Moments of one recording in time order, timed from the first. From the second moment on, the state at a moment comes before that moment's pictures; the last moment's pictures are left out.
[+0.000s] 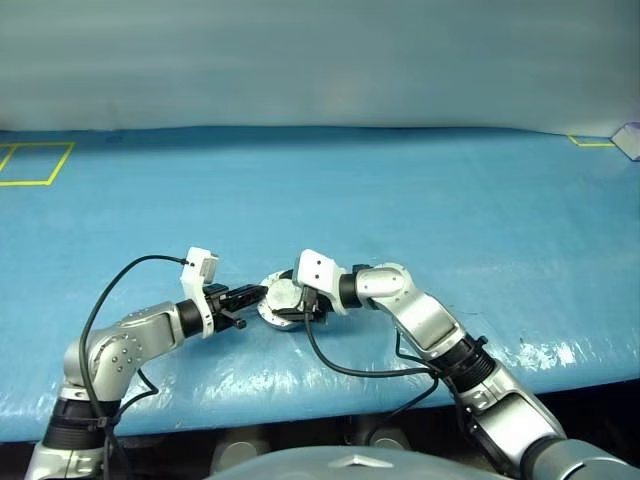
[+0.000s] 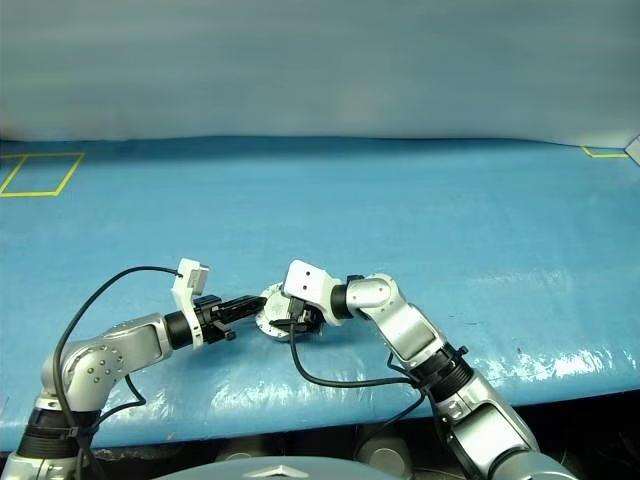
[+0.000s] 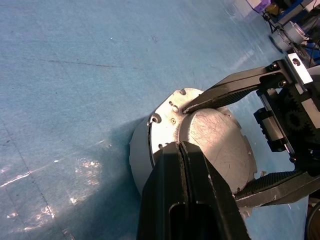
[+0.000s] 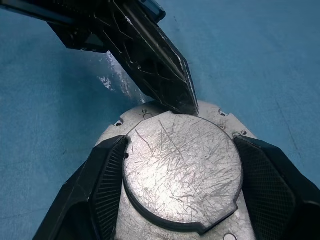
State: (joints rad) left arm -0.05 0.54 0.06 -0.24 -0.88 0.95 -0.49; right arm -0.43 -0.31 0.52 -0.04 0.06 0.45 0.88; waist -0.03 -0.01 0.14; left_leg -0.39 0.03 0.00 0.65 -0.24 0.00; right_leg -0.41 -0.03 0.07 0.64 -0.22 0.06
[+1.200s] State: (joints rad) left arm -0.02 0.51 0.10 -0.26 -0.84 0.95 -0.55; right arm -0.09 0.08 -0.21 -0.47 0.75 1.40 0.28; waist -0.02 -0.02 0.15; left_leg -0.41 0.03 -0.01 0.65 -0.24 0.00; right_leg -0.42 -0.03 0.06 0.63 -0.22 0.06
